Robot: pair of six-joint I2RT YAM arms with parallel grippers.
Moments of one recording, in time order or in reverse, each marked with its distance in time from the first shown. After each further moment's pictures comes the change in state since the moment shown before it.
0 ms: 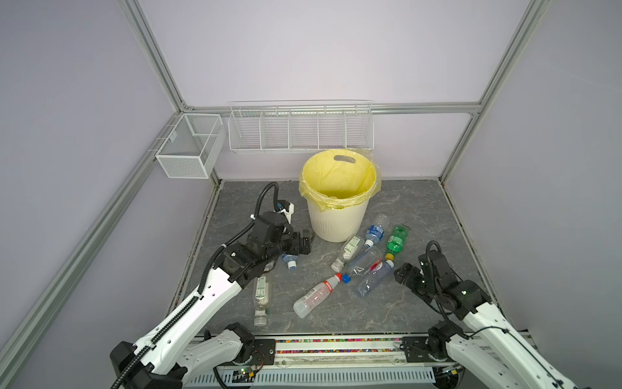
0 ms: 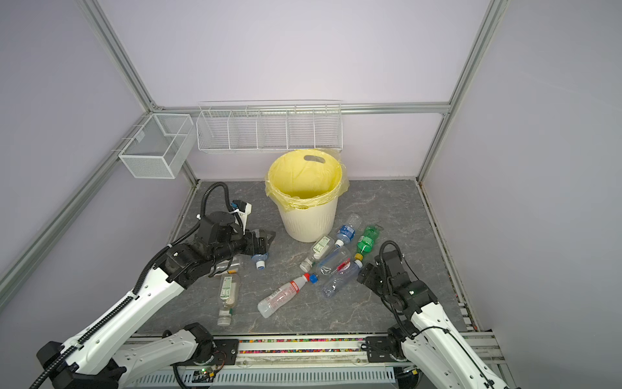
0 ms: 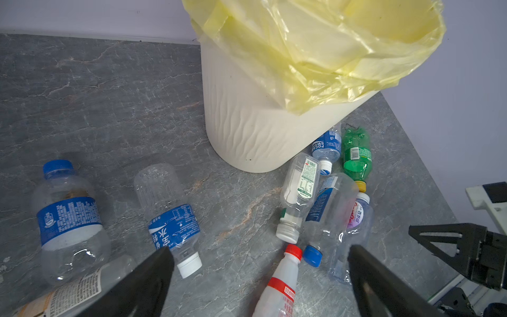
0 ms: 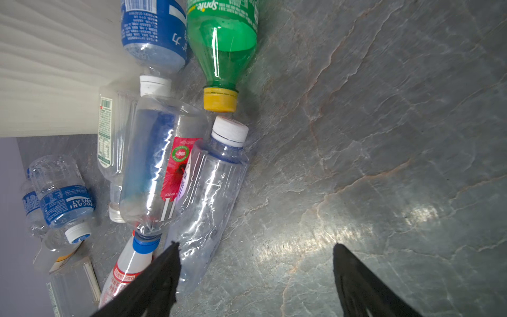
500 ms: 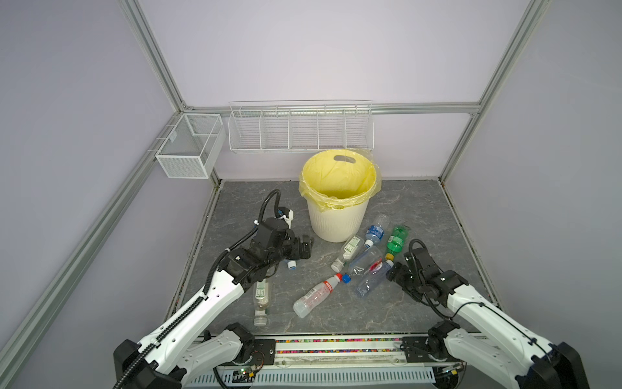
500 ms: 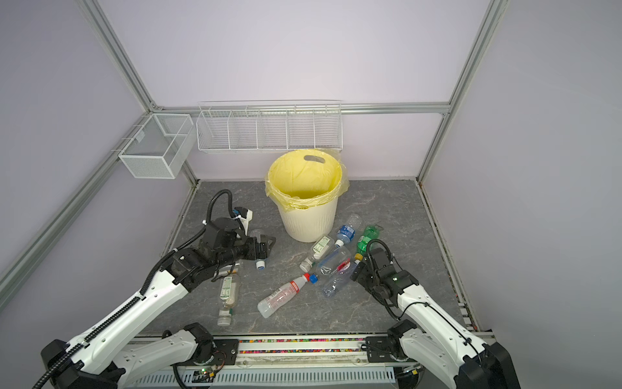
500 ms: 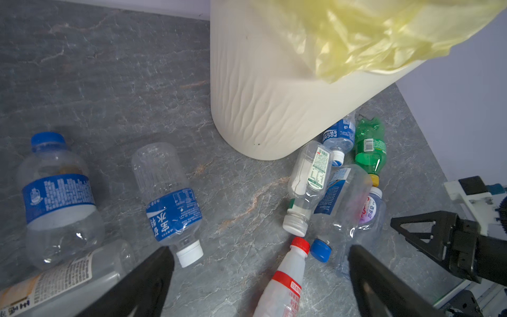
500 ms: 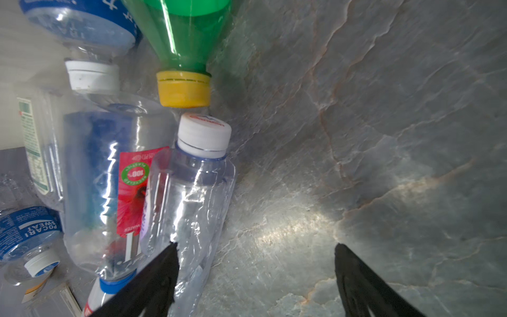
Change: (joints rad) left arm 0.002 -0.021 -0.121 0.049 -0.006 -0.058; right arm 0.039 0.256 -0.025 0.156 -0.019 0.083
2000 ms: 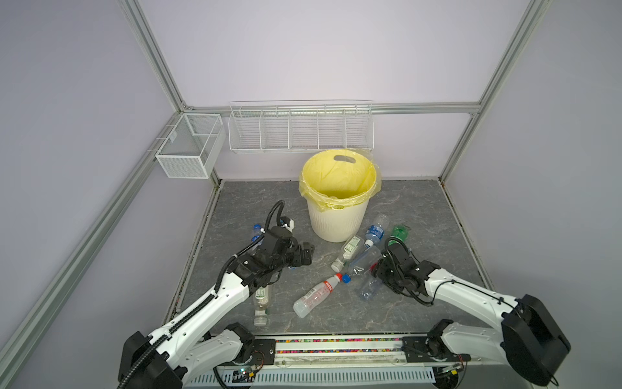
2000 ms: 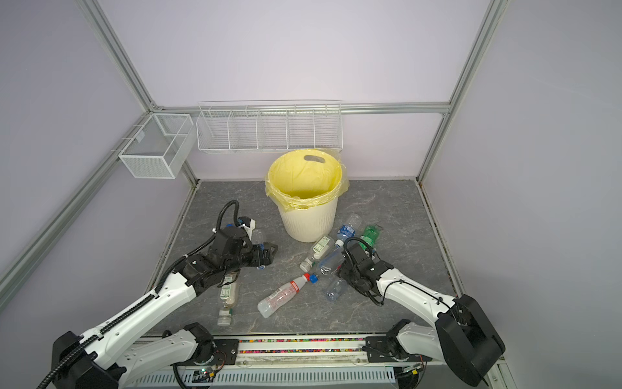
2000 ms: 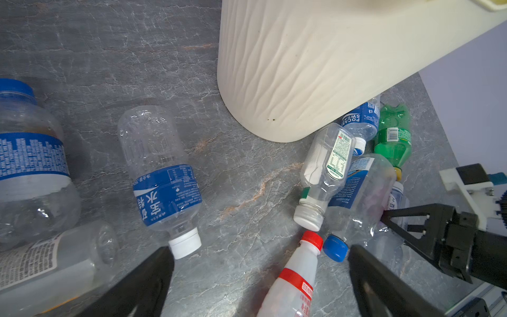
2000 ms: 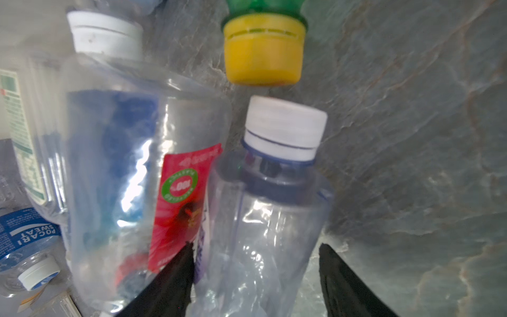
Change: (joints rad) left arm 0.000 0.020 -0.122 0.101 0.011 -0.056; right arm 0.164 0.253 0.068 0.179 0.050 0.125
